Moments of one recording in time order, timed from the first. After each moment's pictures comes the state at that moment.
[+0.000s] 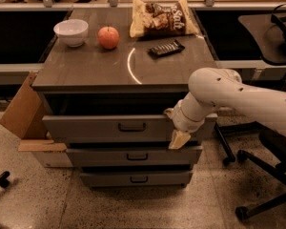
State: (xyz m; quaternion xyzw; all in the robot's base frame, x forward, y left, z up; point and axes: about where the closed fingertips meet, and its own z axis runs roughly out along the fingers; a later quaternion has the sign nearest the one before) arm 0.552 -0.109 0.651 -0.75 0.64 0.06 0.16
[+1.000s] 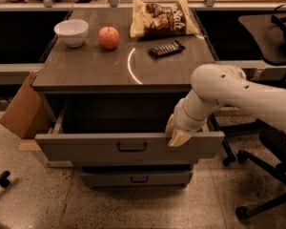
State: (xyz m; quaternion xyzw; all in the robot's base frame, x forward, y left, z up) arm 0.544 -0.110 0.671 -0.75 0.64 0.06 0.16
